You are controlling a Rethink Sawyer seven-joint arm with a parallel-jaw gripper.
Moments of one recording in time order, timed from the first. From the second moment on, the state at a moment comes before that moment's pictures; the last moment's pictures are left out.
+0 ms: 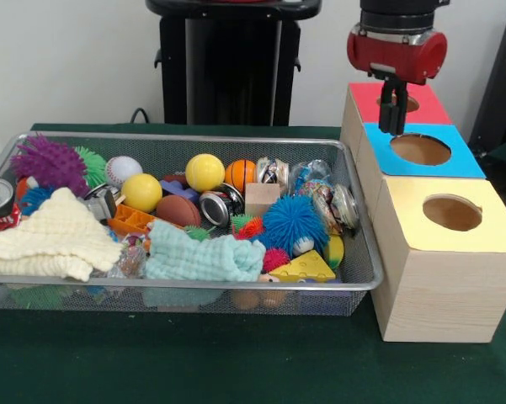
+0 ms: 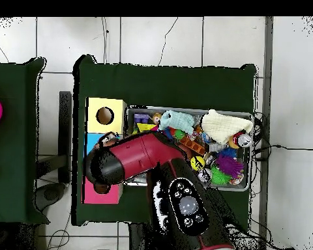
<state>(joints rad) -0.30 -0.83 0.42 1.77 -0.45 0.57 3.01</state>
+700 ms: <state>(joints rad) -0.31 -0.74 0.47 1.57 -0.50 0.66 2.96</state>
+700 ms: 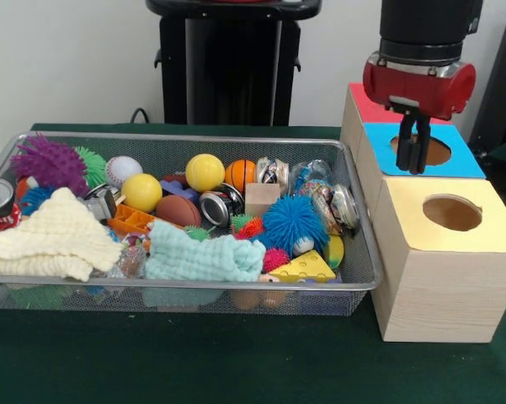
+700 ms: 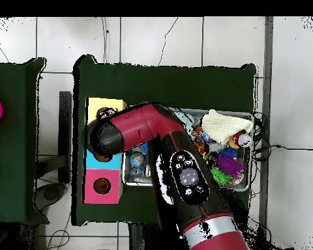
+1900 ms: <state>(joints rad) -0.45 -0.47 0.49 1.29 -0.52 0.70 2.62</state>
